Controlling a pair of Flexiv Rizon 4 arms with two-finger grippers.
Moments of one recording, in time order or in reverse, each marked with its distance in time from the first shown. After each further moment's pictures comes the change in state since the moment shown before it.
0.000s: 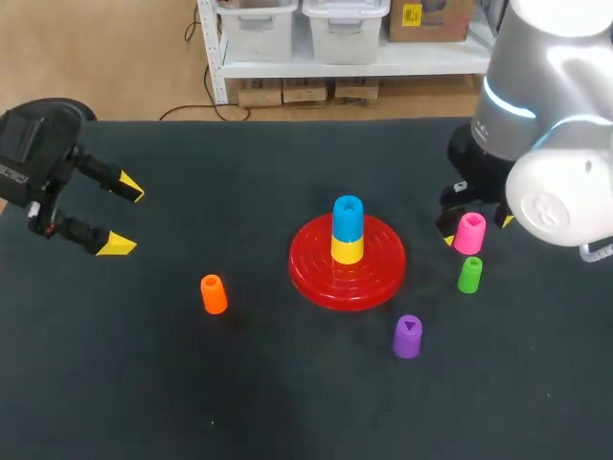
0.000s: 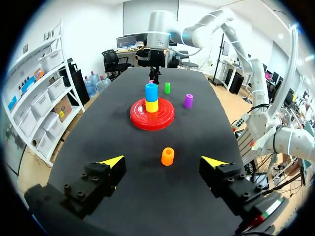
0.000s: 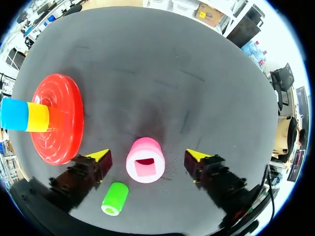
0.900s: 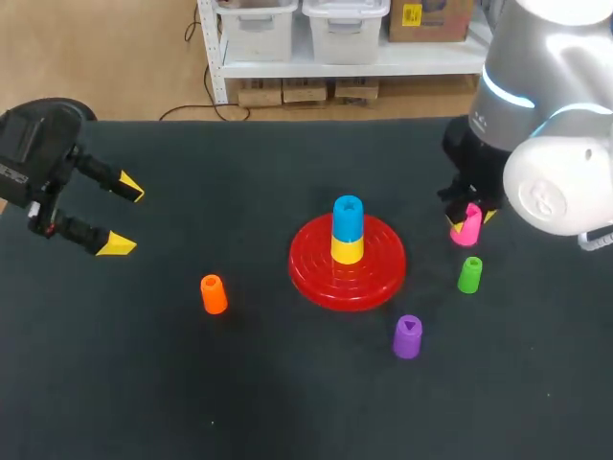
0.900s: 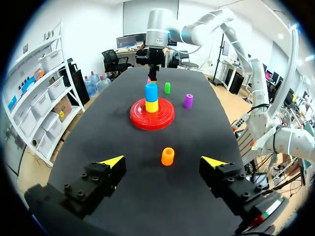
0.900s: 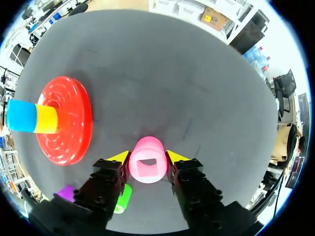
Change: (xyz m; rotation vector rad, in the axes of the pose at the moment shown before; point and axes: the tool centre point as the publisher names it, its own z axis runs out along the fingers) left arm 0.000 0.000 0.000 0.000 0.000 0.000; right arm -0.016 0.006 -0.021 -0.013 -0.036 -0.042
